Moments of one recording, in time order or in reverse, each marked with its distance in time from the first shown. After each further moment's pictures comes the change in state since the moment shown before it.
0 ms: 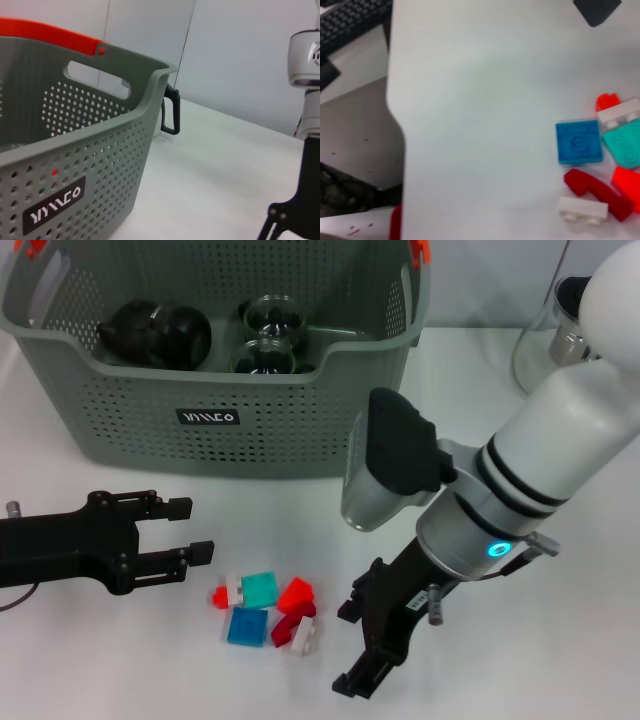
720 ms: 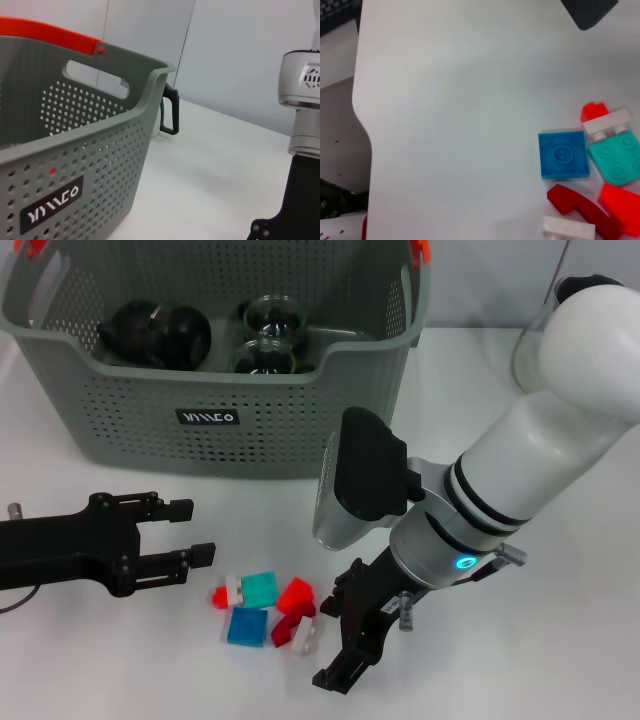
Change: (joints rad) left arm 0.001 -0.001 0.000 -0.005 0.000 -0.001 0.006; right arm 0.026 0.004 -0.143 0.067 0.074 0.173 0.006
